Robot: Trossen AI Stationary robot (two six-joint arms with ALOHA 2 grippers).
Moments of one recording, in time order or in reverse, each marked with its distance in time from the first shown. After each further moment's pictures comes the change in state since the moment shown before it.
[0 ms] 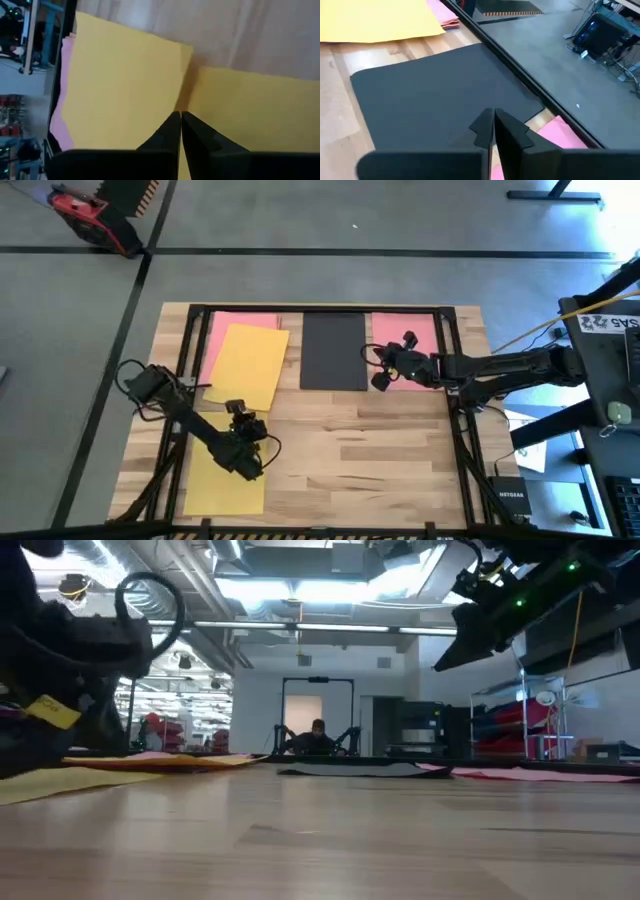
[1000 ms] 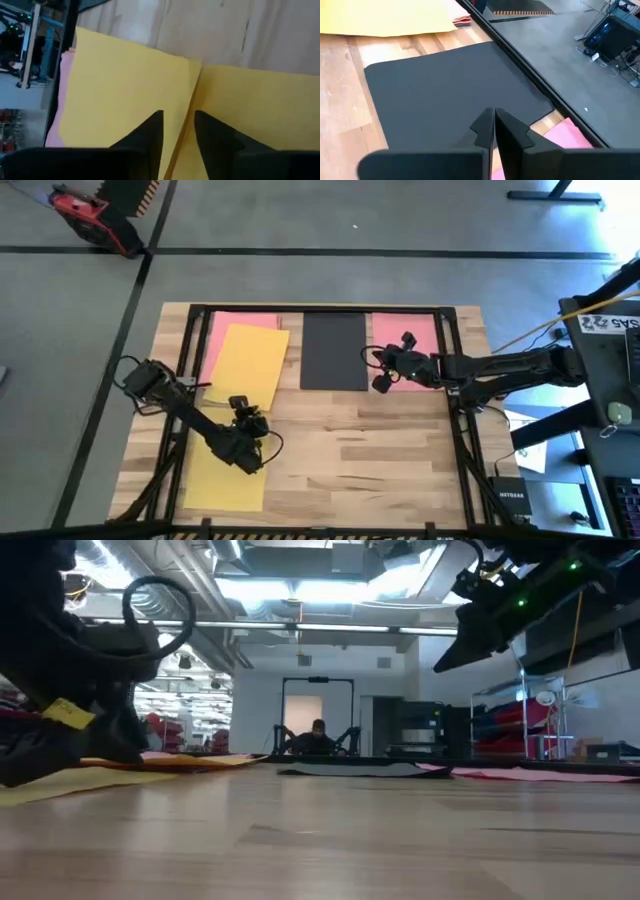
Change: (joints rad) left arm 0.056 -0.004 -0.080 0.179 -0.053 0.155; right arm 0.000 0.000 0.000 -0.003 -0.053 -0.038
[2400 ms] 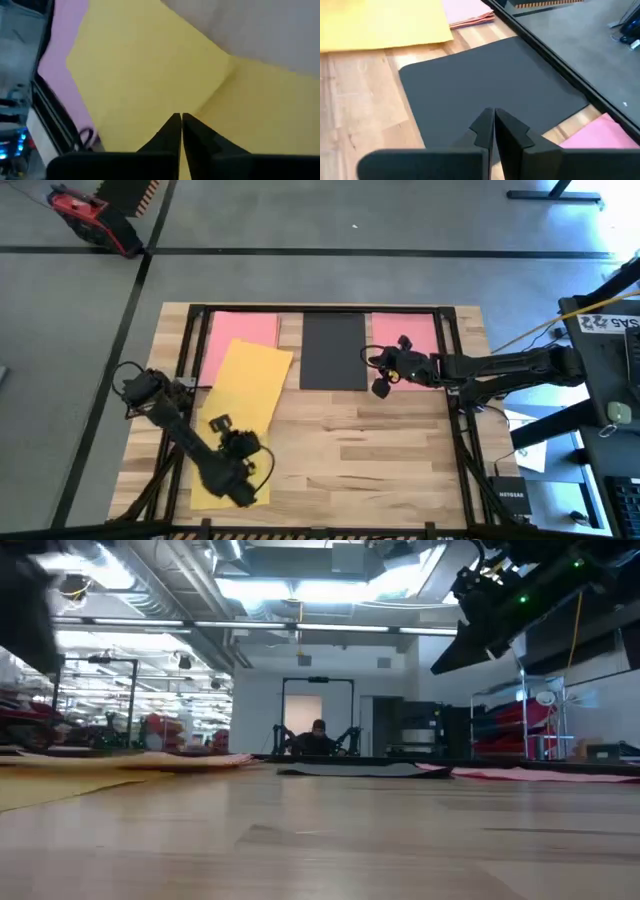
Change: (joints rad) left arm -0.214 0.005 0.544 -0.708 0.375 -0.537; right arm 0.001 0.000 -0.001 0.001 -0.133 0.102
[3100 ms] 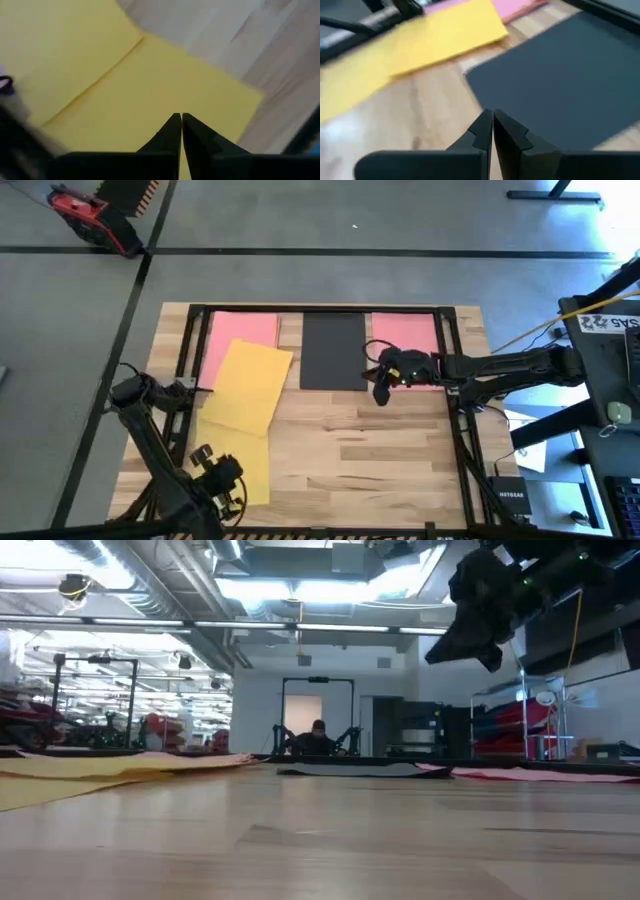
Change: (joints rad) left arm -0.174 -0.054 0.245 0.077 -0.018 -0.309; right arm 0.000 0.000 0.000 0.099 -0.333 0.284
